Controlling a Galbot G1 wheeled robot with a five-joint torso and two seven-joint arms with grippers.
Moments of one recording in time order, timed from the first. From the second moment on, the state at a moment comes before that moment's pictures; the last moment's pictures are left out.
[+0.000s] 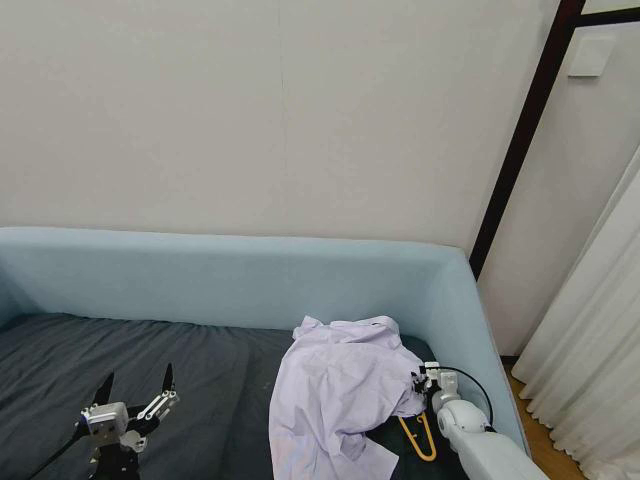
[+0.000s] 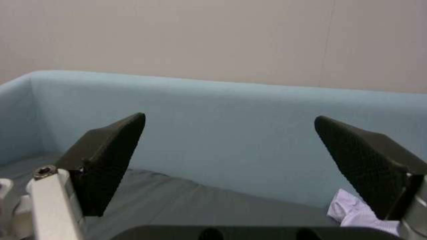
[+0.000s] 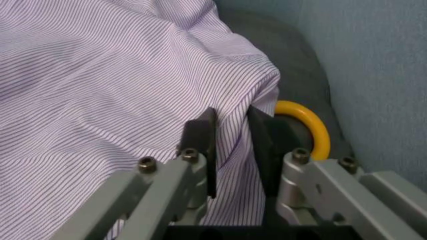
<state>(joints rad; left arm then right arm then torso) 1.68 -1.47 -0.77 -2.16 -0.21 -0.12 -0.08 -0.64 1.23 0.07 0.79 0.52 -0.13 0.05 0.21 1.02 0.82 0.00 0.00</state>
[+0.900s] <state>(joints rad) 1.67 -1.48 -0.75 -2.16 -0.22 -0.14 -0.10 -0.70 1.08 0.05 1.35 0.91 0.14 -0.05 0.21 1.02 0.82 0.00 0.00</state>
